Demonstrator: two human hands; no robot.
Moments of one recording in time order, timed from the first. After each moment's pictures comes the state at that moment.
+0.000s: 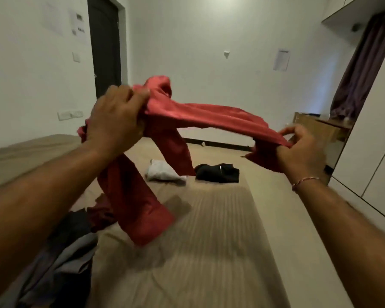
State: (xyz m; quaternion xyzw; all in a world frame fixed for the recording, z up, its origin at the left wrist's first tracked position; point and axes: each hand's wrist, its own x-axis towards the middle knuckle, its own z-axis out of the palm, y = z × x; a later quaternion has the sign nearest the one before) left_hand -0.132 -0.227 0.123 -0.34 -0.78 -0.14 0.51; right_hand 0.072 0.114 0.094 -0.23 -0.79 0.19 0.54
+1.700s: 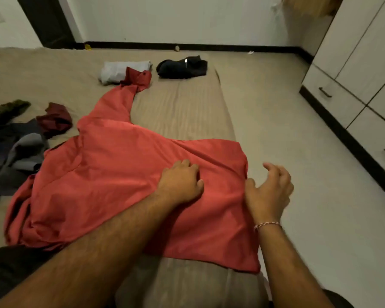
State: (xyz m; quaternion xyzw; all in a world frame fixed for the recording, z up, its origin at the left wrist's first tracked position) left_hand 0.126 -0.064 -0.240 -0.45 -0.89 -0.06 -0.05; right_hand 0.298 0.072 -0.248 -0.50 -0.75 0.28 0.33
